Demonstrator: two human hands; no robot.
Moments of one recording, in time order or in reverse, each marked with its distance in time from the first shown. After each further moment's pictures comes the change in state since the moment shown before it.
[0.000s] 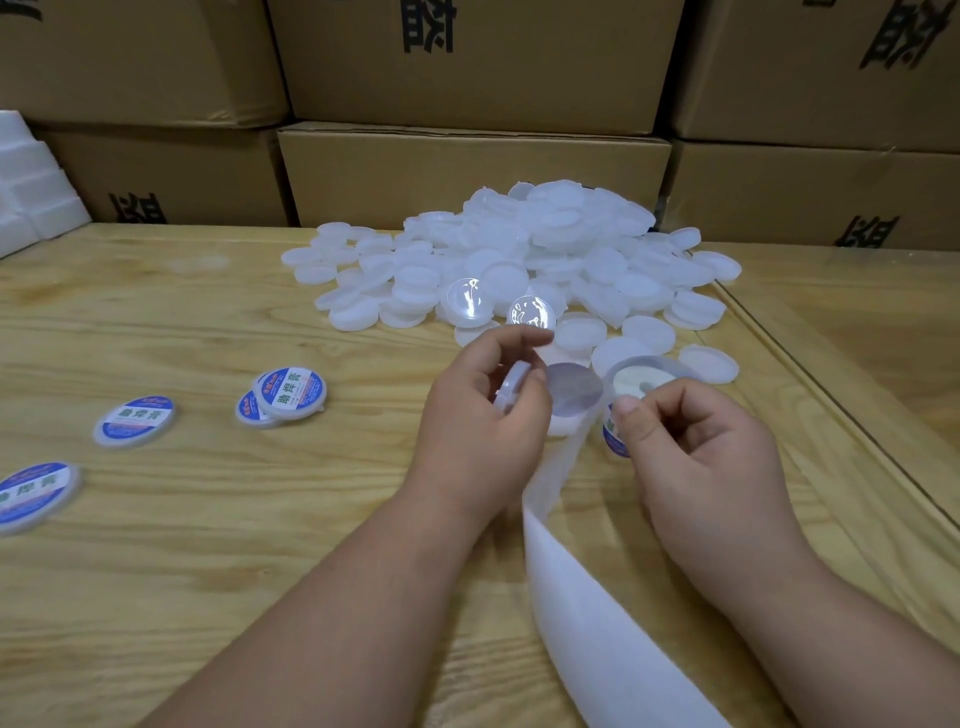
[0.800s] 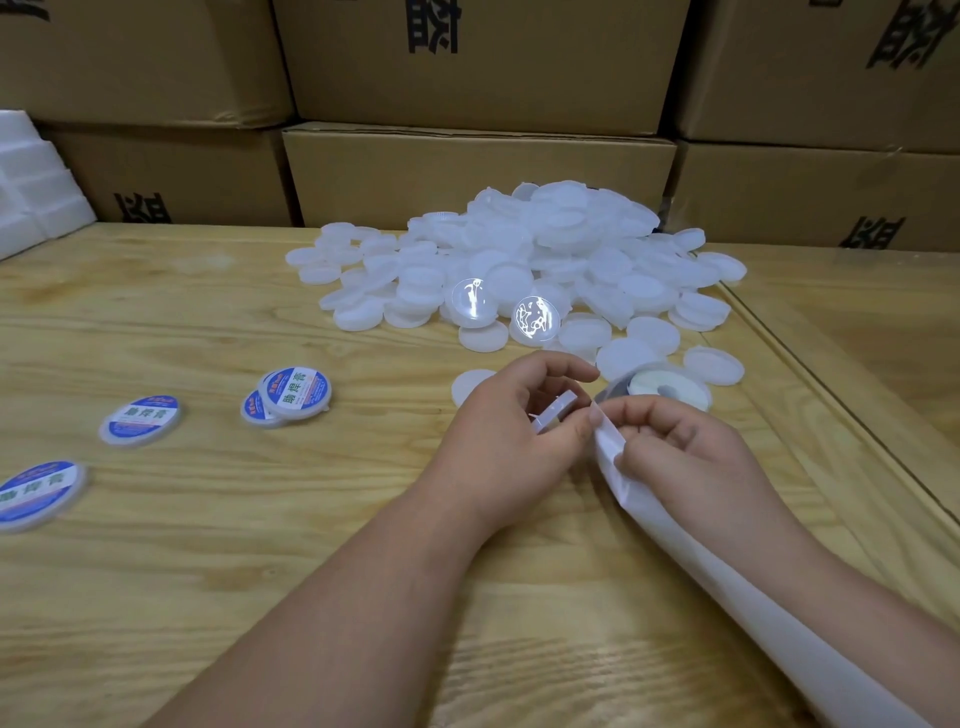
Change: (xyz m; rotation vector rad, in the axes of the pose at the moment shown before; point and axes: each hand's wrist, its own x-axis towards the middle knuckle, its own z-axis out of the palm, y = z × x) left_hand 0.001 -0.003 0.000 0.034 -0.287 -0.082; right_hand 0.010 -0.001 0.000 0.085 -0.265 0.240
